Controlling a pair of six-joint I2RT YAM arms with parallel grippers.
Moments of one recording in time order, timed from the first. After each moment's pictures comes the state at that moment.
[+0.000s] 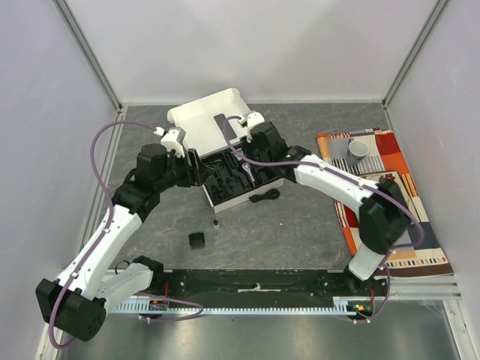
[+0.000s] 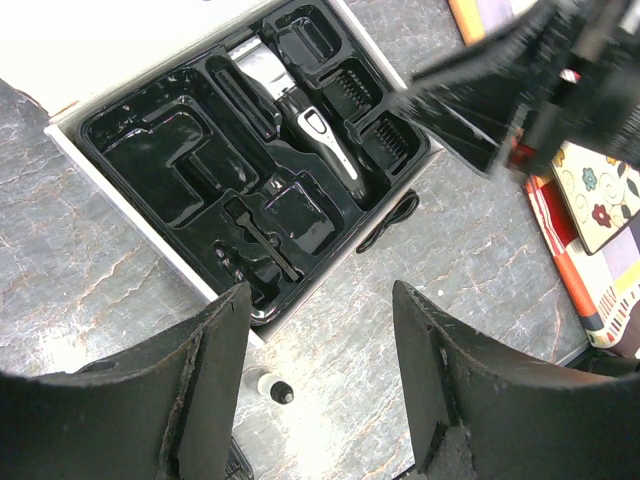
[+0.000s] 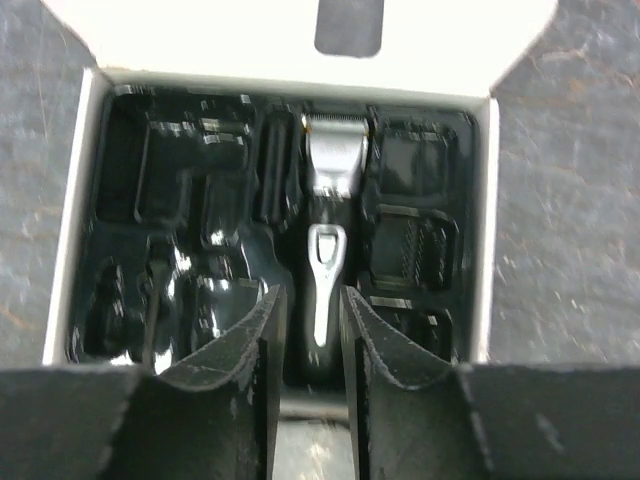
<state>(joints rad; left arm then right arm) -0.37 0.97 0.89 -0.39 0.21 -0.39 0.74 1.78 1.43 -0.27 0.17 0.15</state>
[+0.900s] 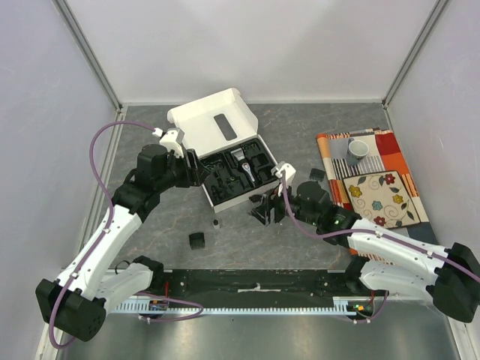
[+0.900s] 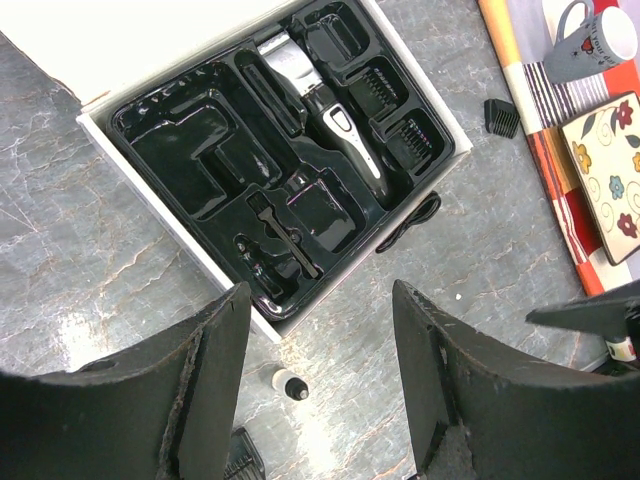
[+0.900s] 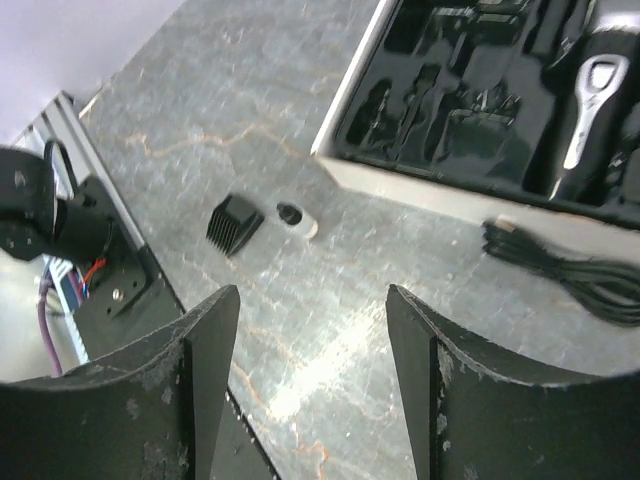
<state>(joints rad) -0.37 0.97 0.89 -0.42 0.16 -0.38 0.86 1.03 0.61 0.12 -0.13 0.38</state>
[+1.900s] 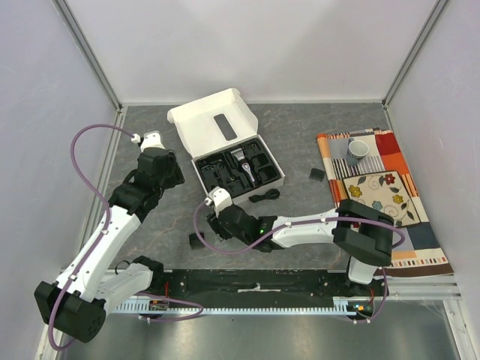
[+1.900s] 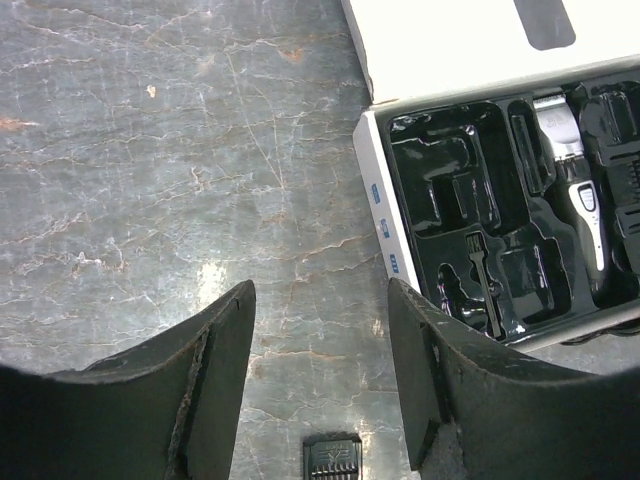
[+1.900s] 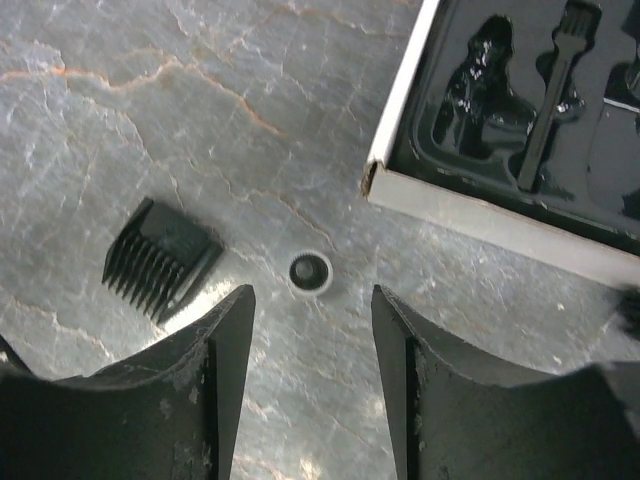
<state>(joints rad) -0.37 0.96 0.91 -0.58 -0.37 -0.44 1.25 1.73 0.92 0.21 0.37 0.31</state>
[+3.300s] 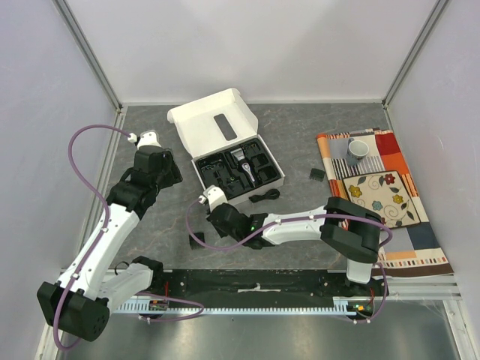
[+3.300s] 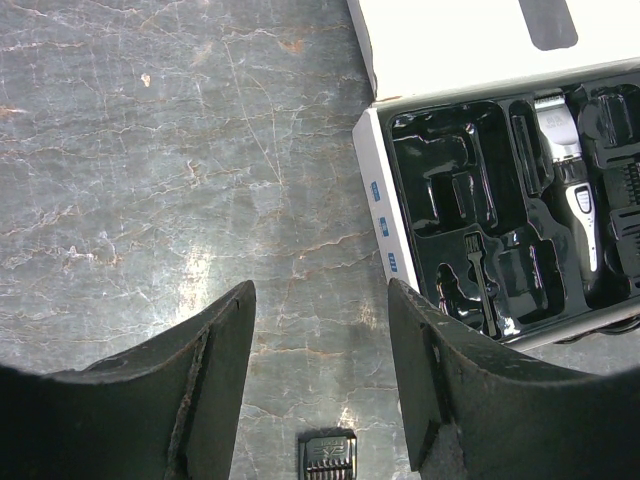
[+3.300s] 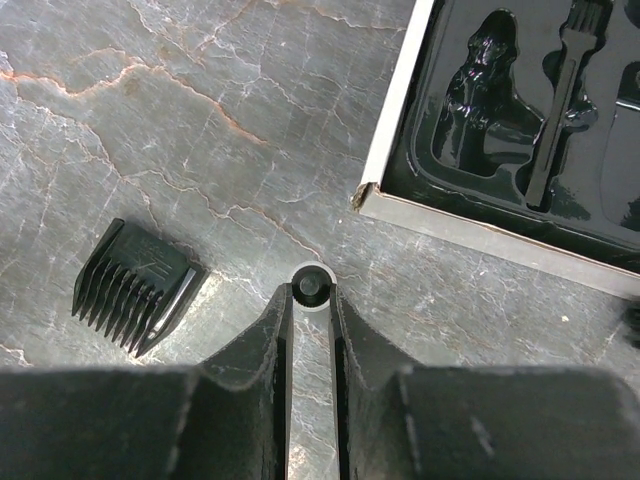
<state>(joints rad) -0.30 0.98 0.92 -0.59 -0.30 -0.44 1.25 1.83 1.03 0.15 0.41 0.32</state>
